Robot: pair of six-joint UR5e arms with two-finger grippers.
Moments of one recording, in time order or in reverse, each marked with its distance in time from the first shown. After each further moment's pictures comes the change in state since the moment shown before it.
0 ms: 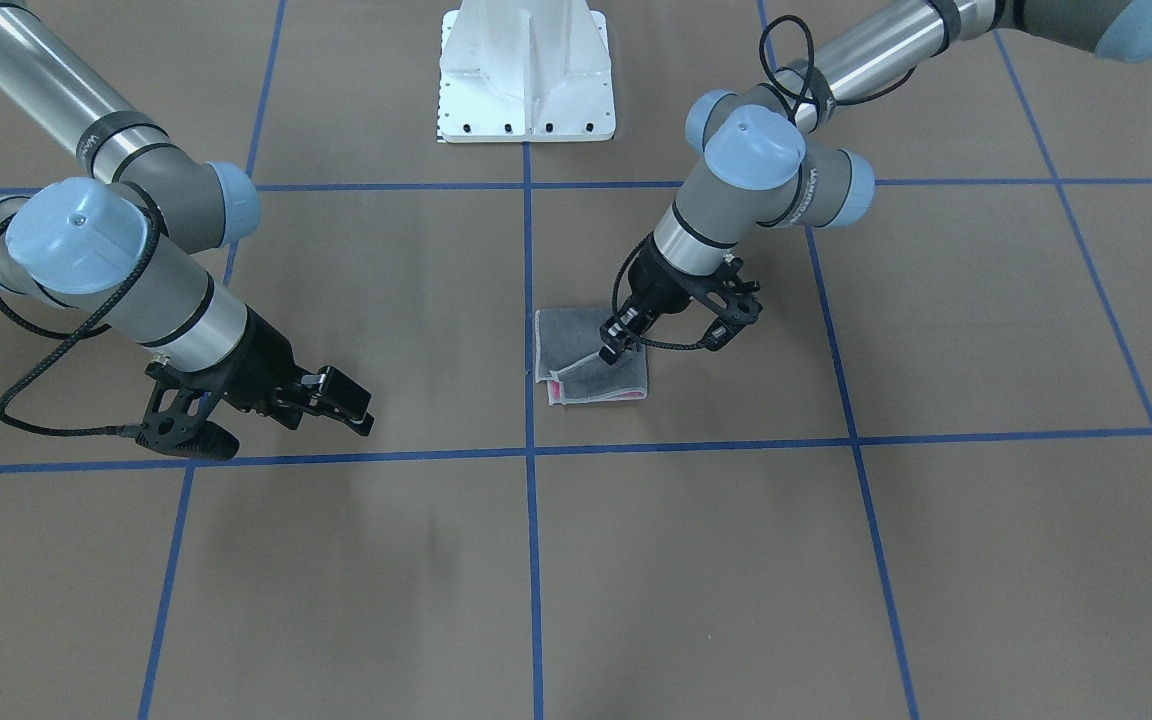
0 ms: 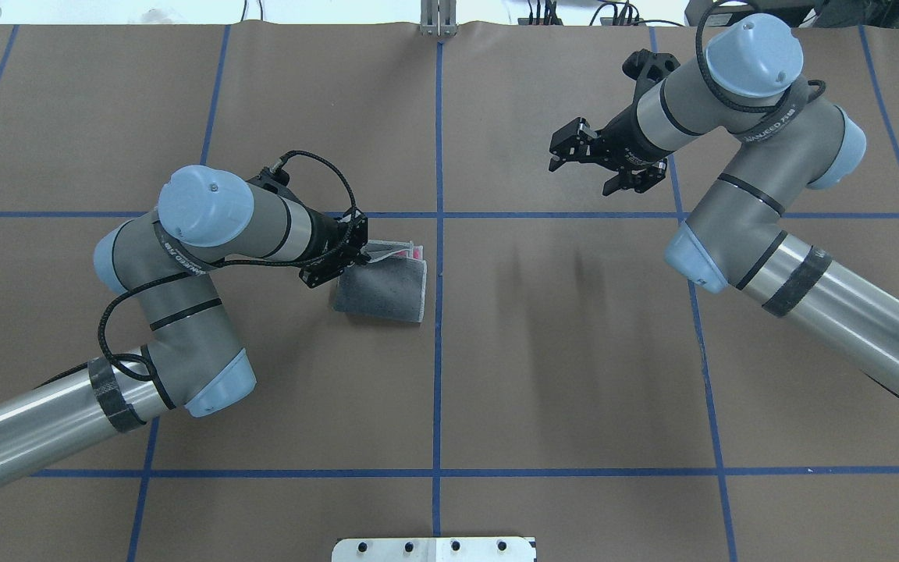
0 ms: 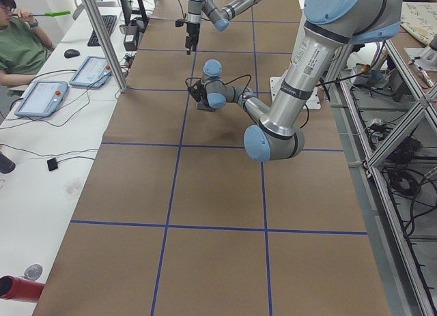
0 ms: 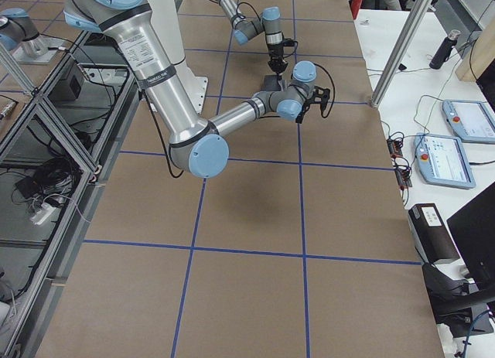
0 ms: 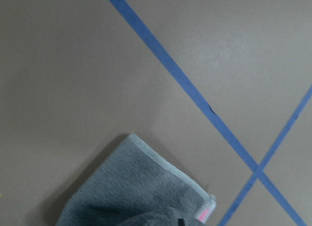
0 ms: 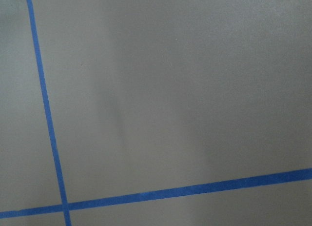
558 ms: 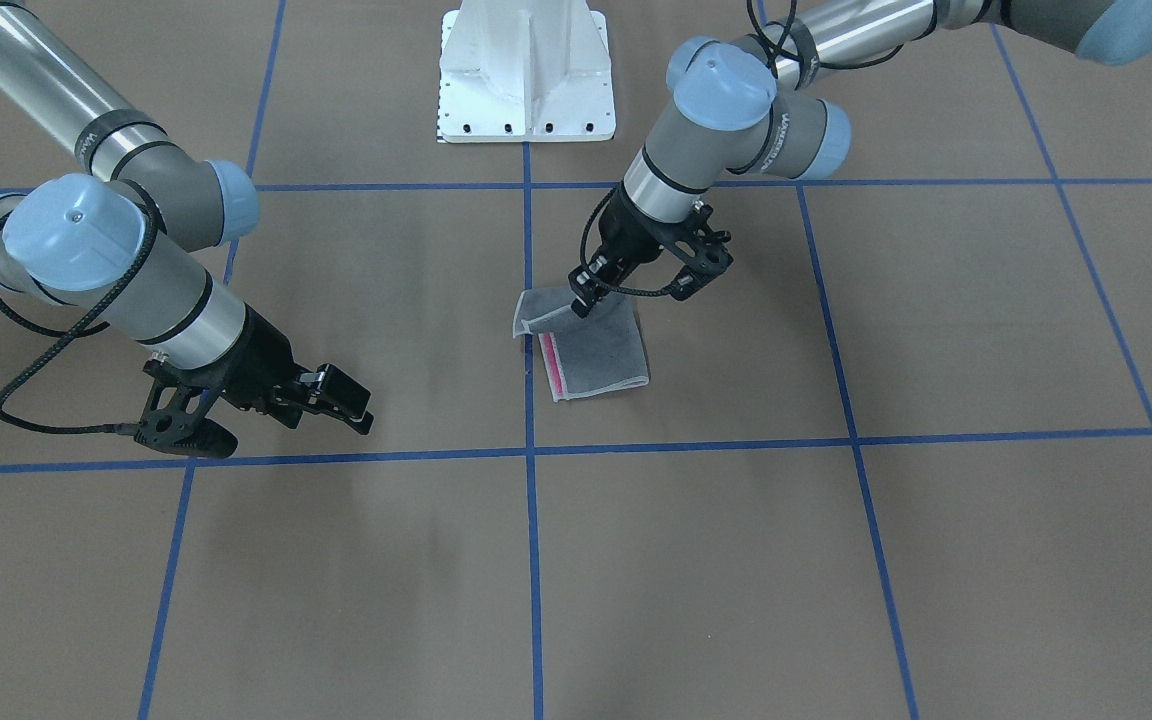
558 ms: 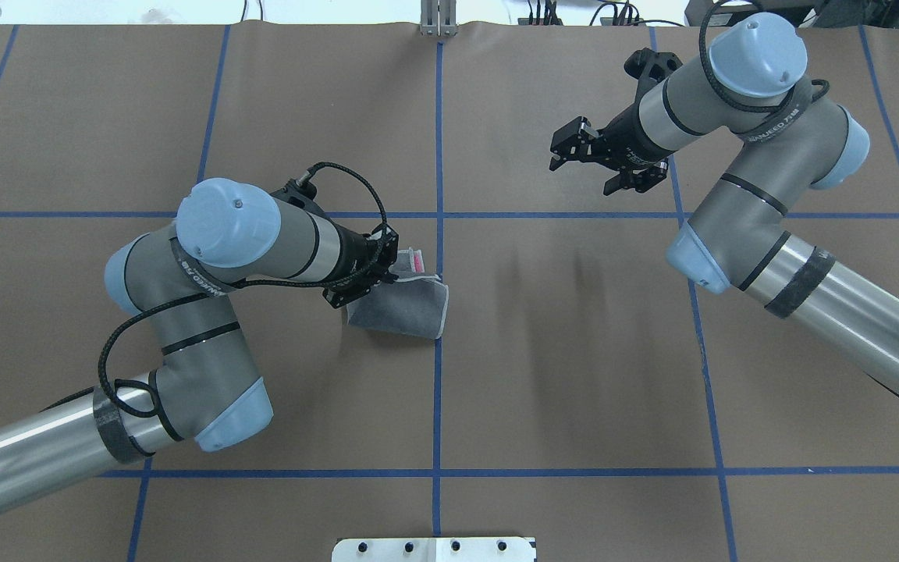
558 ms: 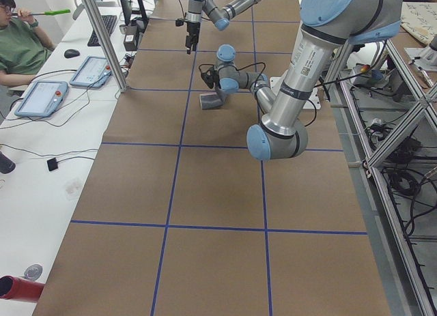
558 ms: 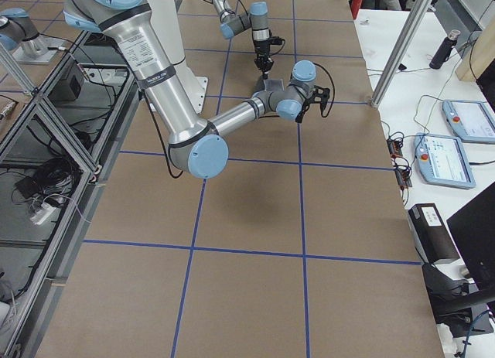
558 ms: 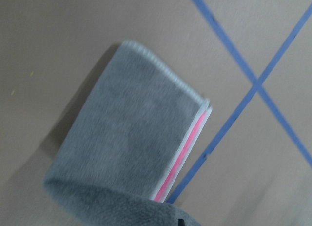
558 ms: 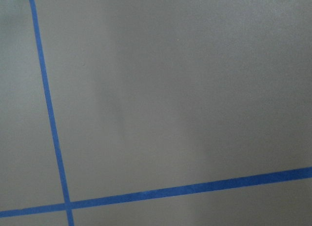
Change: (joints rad) left arm 0.045 -0.024 -0.112 0.119 0.024 0.000; right arm 0.001 -0.005 0.013 0.000 0.001 0.004
